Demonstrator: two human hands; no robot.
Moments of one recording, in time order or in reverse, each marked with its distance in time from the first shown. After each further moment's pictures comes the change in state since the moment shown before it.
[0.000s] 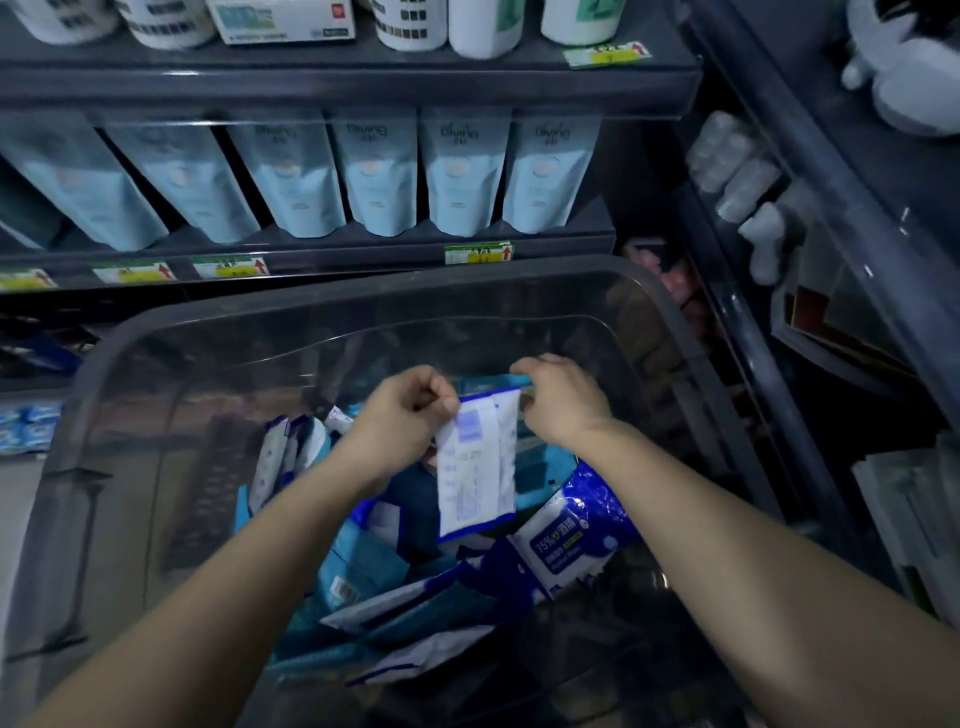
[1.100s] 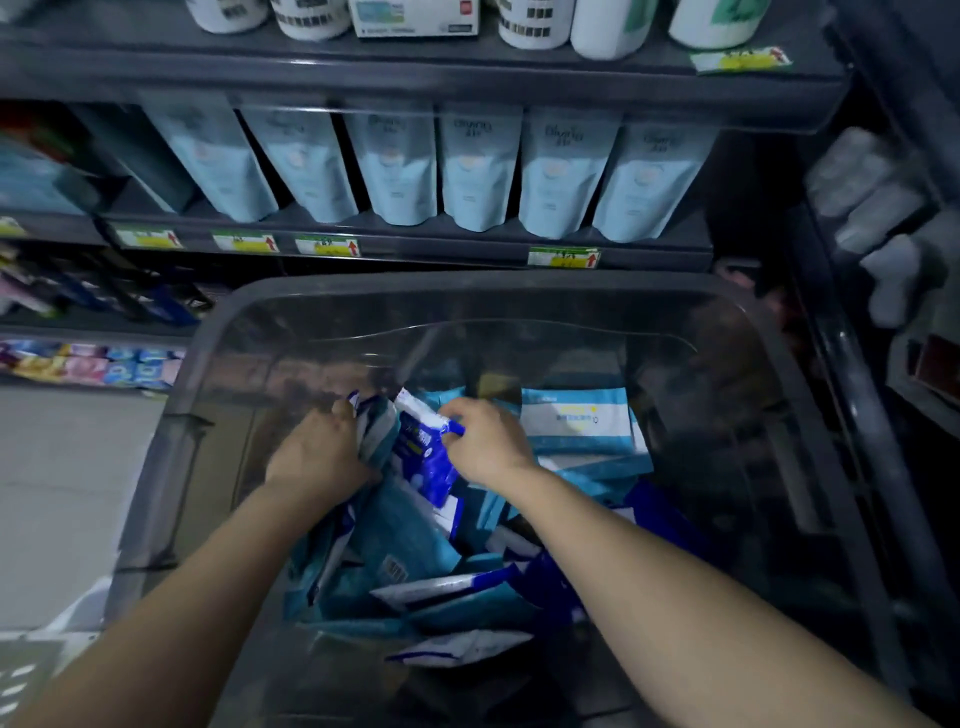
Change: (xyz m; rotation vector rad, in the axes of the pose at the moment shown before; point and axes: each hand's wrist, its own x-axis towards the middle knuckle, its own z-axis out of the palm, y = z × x) left_hand -0.031 -0.058 -0.095 1.139 0.225 -0.447; right_hand -0.013 -0.115 0.053 0.330 -0.235 -0.073
